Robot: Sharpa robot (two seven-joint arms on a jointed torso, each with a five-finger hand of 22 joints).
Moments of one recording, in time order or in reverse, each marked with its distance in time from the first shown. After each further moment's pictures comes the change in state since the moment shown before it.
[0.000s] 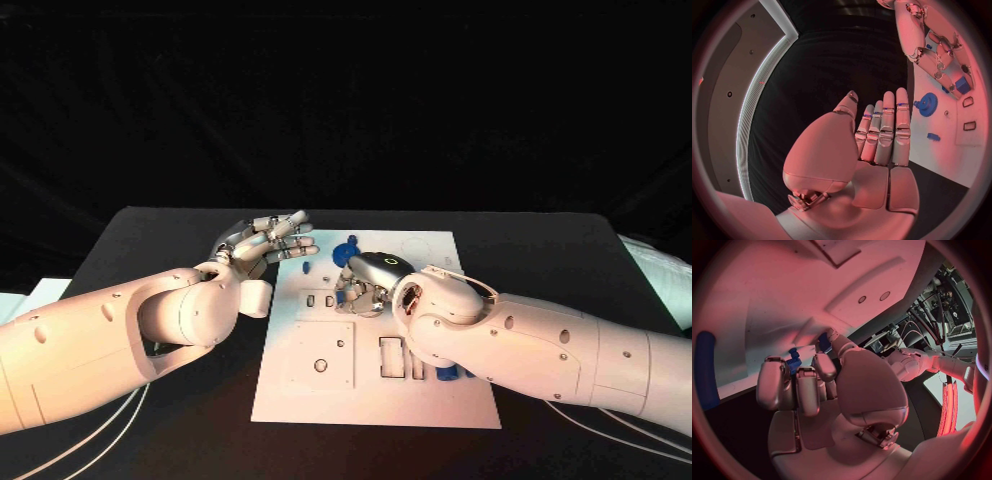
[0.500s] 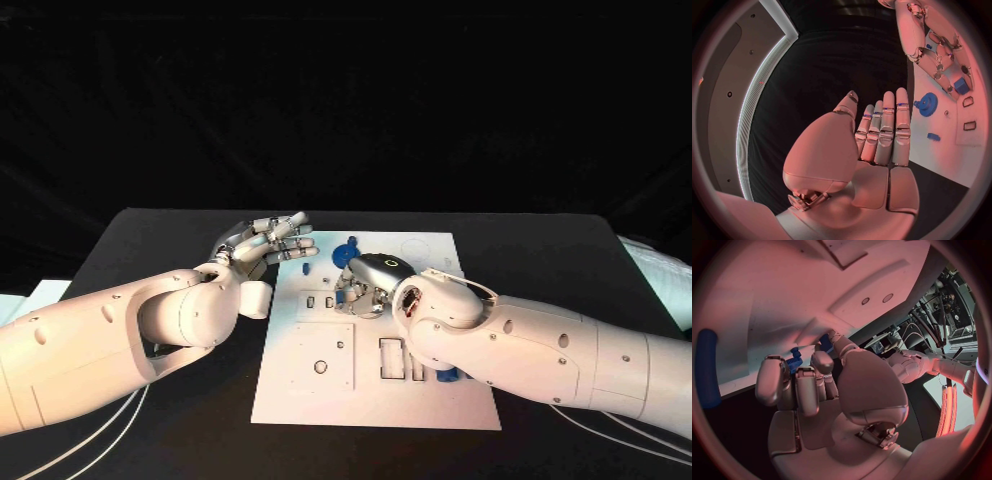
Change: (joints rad) left arm 0.000 0.000 0.000 -0.001 0.000 0.001 0.000; left_hand 0.000 0.000 0.000 0.000 0.000 0.000 0.000 0.000 0.000 0.000 0.000 0.000 0.000 0.000 0.000 0.000 0.000 0.000 0.000 0.000 0.000 0.000; right arm -0.003 0.001 -0.003 -0.001 -0.025 -0.013 -0.010; right_hand -0.045 -0.045 -0.048 0.015 0.045 -0.067 0.024 -0.038 -0.015 -0.045 0.023 -0.071 -0.060 0.002 0.013 0.000 0.001 0.000 -0.020 0.013 -0.020 -0.032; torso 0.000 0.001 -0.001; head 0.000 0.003
